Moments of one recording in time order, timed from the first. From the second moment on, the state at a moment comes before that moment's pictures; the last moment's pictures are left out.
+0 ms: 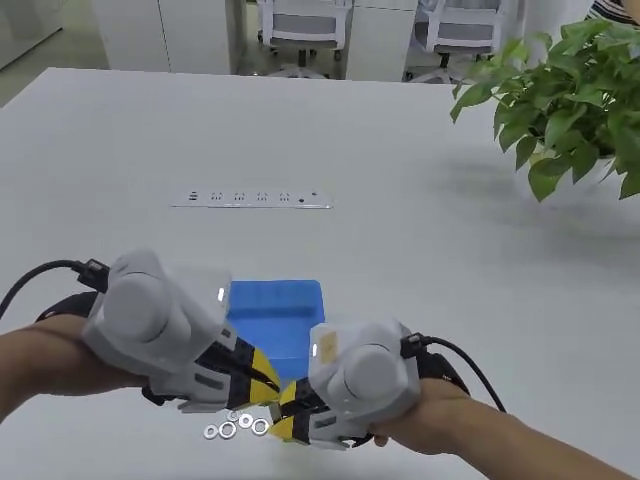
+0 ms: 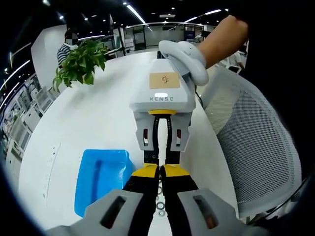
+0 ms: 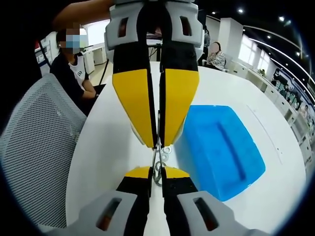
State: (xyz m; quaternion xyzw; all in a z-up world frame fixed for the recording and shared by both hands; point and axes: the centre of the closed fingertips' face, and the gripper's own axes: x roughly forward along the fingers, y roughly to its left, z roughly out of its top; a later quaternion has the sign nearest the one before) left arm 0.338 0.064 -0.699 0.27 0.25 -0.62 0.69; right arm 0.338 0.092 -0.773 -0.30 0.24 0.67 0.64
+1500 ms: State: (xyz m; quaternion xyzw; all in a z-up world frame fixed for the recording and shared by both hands) left arm 0.345 0.078 -0.671 0.18 0.22 -0.57 0.77; right arm 0.358 0.093 -0.721 -0.27 0.19 0.67 0.67
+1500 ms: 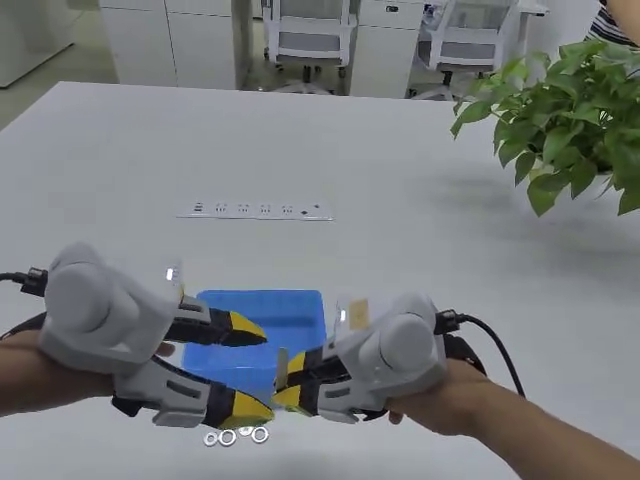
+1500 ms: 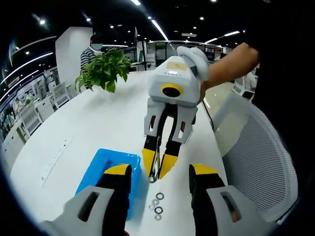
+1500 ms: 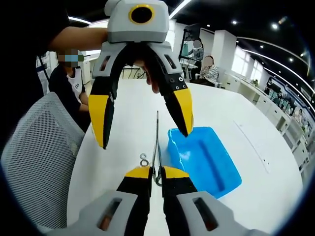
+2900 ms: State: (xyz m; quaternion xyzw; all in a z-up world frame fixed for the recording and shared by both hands) left arm 0.371 0.123 -0.680 0.12 0.22 -0.50 0.83; right arm 0.432 0.116 -0.730 -0.27 0.17 0.67 0.67
